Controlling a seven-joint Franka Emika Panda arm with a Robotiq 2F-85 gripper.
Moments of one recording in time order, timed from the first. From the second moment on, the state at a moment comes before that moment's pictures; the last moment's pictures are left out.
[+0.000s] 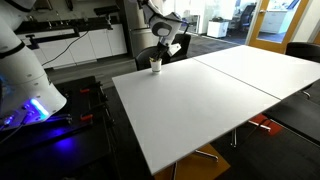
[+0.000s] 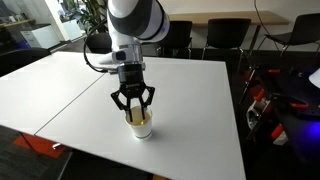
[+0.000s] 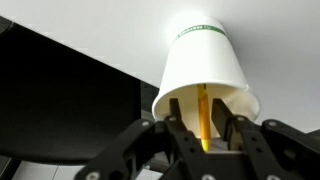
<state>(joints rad) -0.05 0.93 0.33 -1.53 0.36 2.29 -2.22</state>
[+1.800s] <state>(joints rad) -0.03 1.01 0.33 -1.41 0.35 2.13 -2.22</state>
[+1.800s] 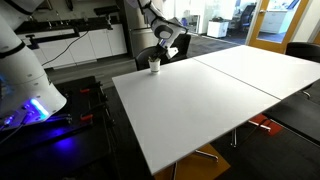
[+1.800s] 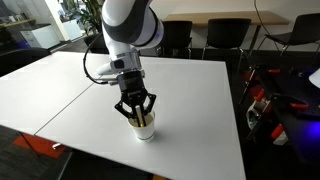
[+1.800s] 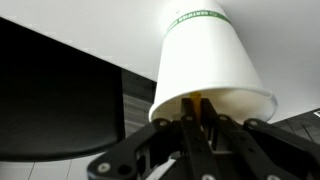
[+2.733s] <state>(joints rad) -0.07 0.97 0.35 -1.38 0.37 2.06 -2.22</state>
